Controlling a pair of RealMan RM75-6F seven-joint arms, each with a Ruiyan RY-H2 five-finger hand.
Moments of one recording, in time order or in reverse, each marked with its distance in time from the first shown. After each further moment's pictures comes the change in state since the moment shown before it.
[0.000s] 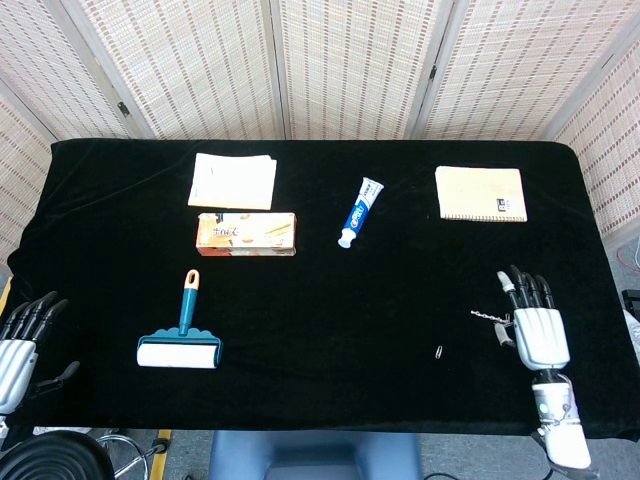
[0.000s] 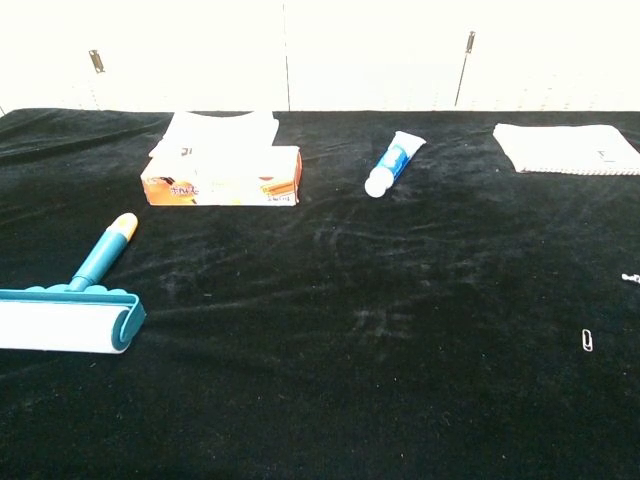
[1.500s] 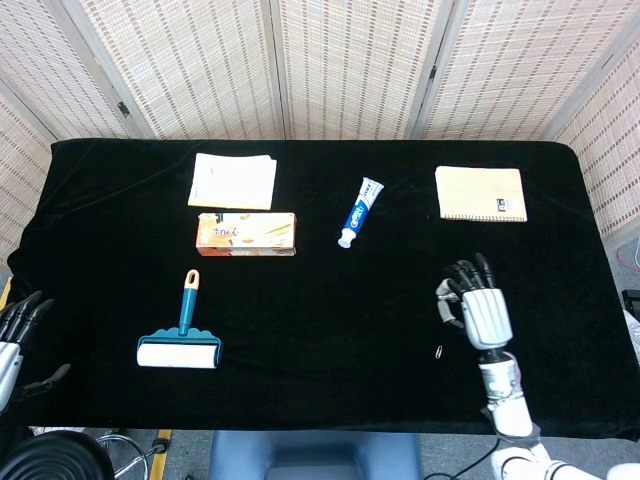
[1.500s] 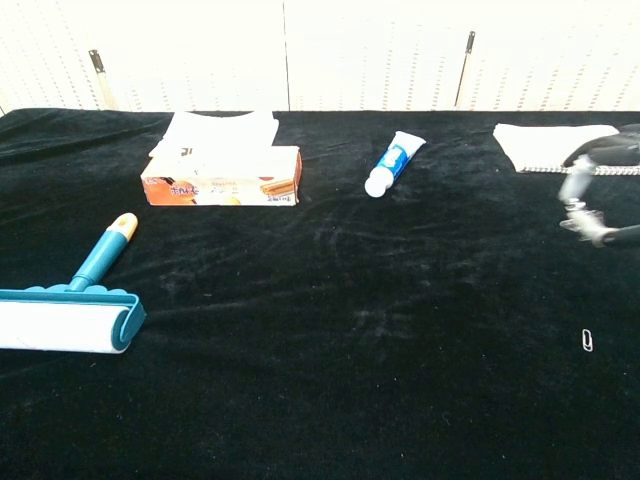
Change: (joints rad) left arm 0.020 0.017 -0.005 0.017 0.008 0.039 -0.068; right arm 0.141 -0.256 0.049 0.273 -0.085 0.054 0.221
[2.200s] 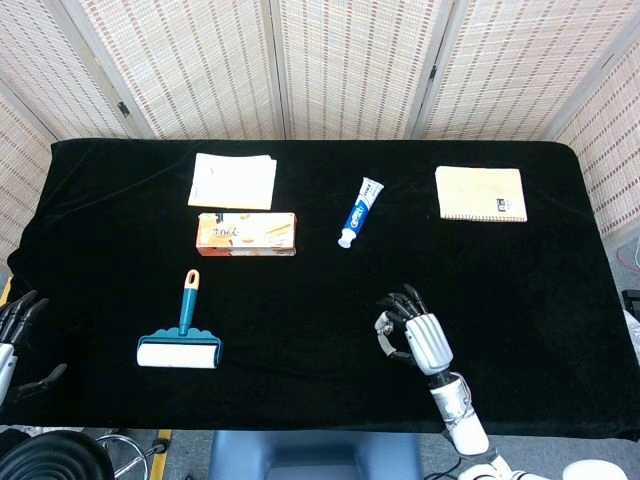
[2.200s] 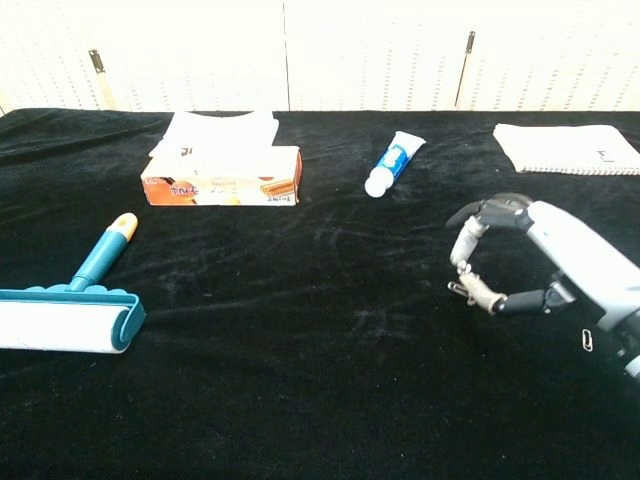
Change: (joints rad) left arm 0.008 0.007 -0.001 0.007 0.000 0.018 -0.028; right arm 0.035 -0.174 -0.104 0.025 -0.099 -0.018 0.249
